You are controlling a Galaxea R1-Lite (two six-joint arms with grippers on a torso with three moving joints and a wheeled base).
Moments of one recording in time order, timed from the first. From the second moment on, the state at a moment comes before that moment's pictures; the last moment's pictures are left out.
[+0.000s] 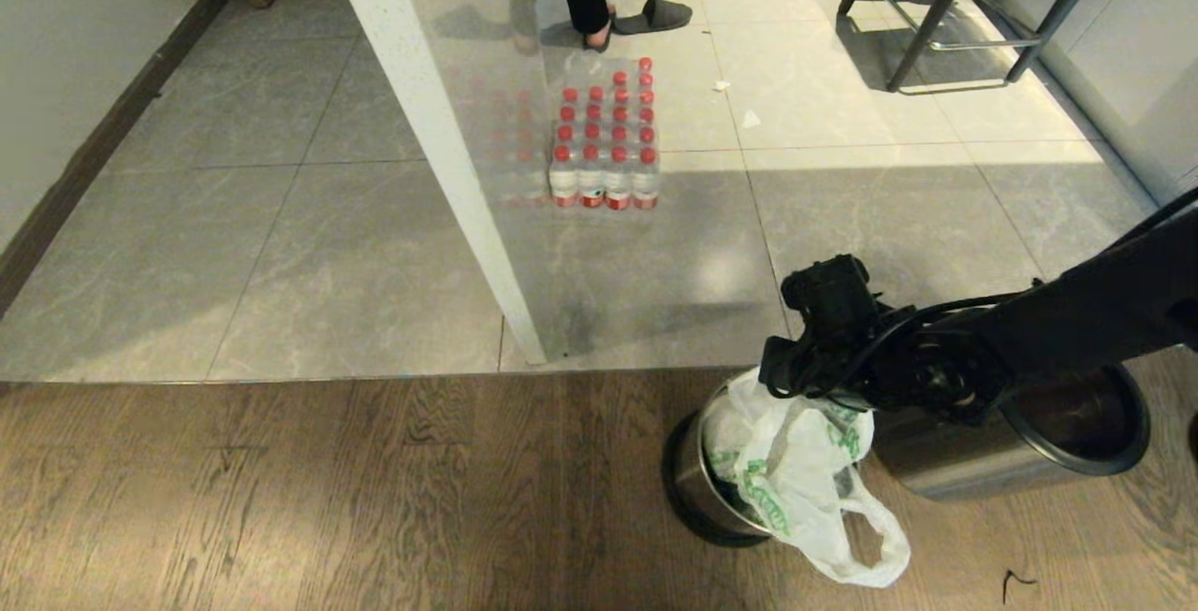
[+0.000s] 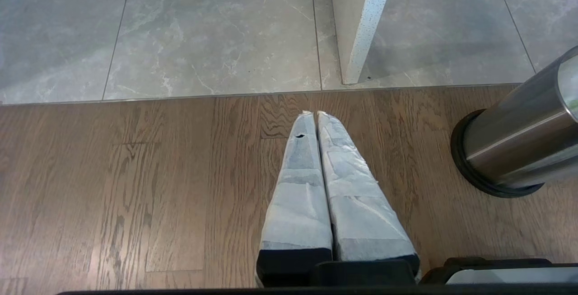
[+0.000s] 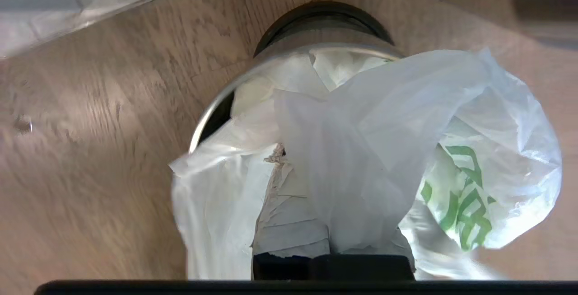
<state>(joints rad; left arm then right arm) 0.00 0.00 0.00 0.00 0.00 -0.01 0.44 2.02 -1.09 -0.18 -0.34 0.59</state>
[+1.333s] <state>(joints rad) 0.00 0.00 0.00 0.00 0.00 -0.01 0.51 2.06 -0.98 -0.05 -0.36 0.49</state>
